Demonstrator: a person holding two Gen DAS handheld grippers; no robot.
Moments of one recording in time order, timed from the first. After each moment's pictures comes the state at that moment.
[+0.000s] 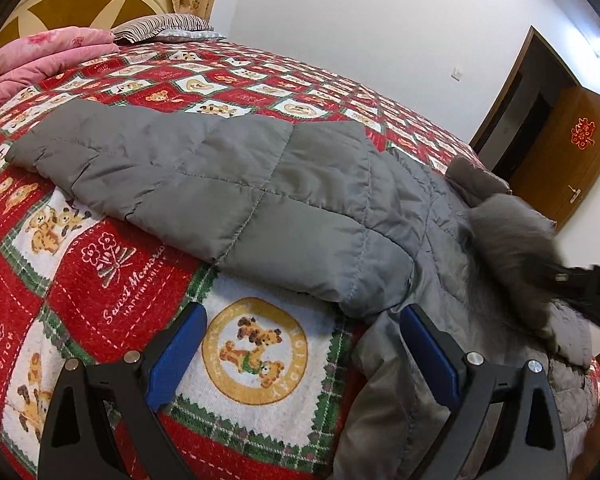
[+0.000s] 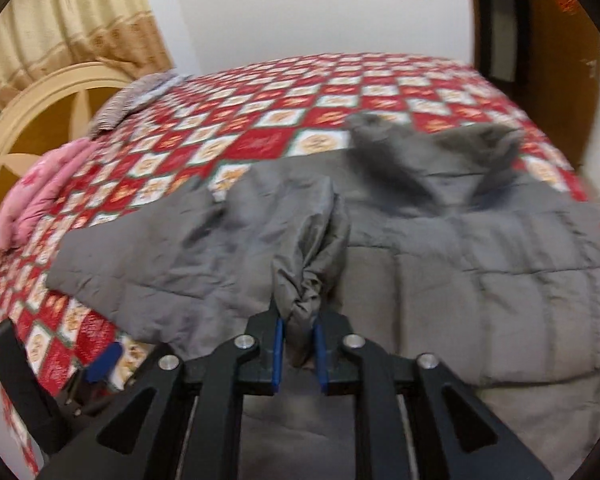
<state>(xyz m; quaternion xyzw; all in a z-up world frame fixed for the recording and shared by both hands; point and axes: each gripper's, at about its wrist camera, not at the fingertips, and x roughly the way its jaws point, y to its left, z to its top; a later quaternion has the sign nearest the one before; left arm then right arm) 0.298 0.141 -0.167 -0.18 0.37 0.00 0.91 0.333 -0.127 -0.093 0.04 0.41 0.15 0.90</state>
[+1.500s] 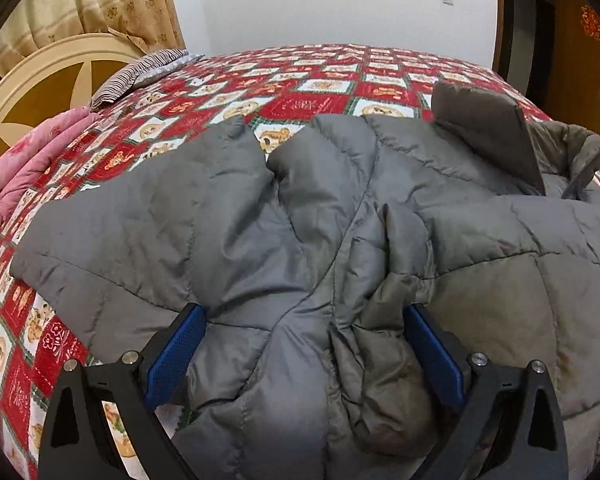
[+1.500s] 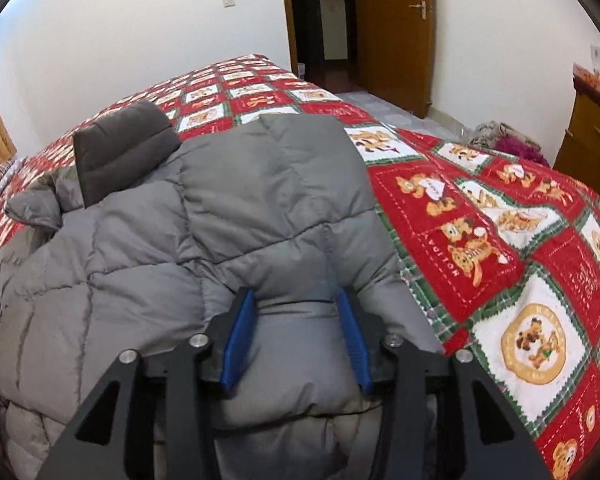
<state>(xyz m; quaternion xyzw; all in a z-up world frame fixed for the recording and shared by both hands) 0.363 0.024 -0.163 0.01 0.42 0.08 0.90 0.339 -0.294 -0.153 0.11 0.38 -0.14 0.91</state>
